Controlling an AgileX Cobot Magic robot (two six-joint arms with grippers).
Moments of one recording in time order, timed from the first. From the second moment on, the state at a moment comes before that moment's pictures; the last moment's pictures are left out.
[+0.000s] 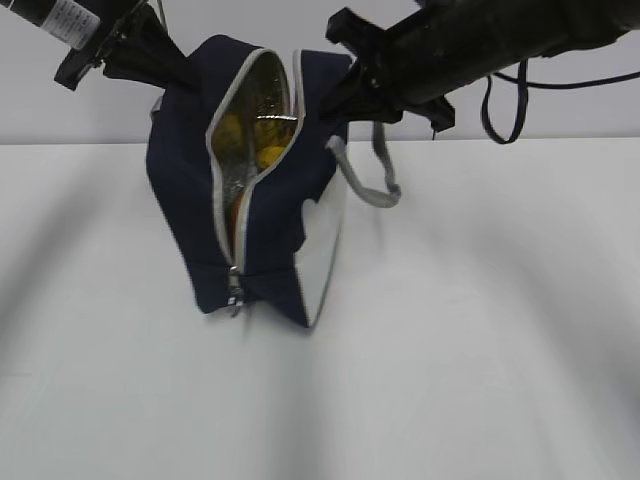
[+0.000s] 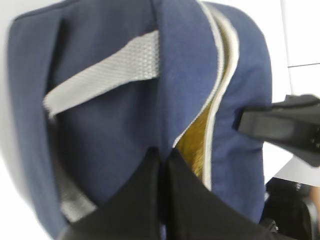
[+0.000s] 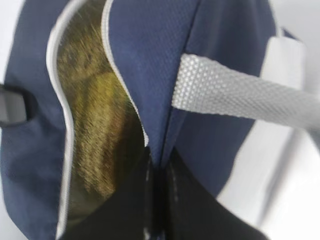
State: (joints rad) left arm -0.11 1.91 -1.80 -0.75 1.23 0.22; right arm 0.26 1.86 -1.50 0.94 0.73 -0.38
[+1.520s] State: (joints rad) left arm -0.22 1.99 -1.80 -0.82 1.08 0.23; right arm 0.21 1.95 -1.64 0.93 0.75 -0.44
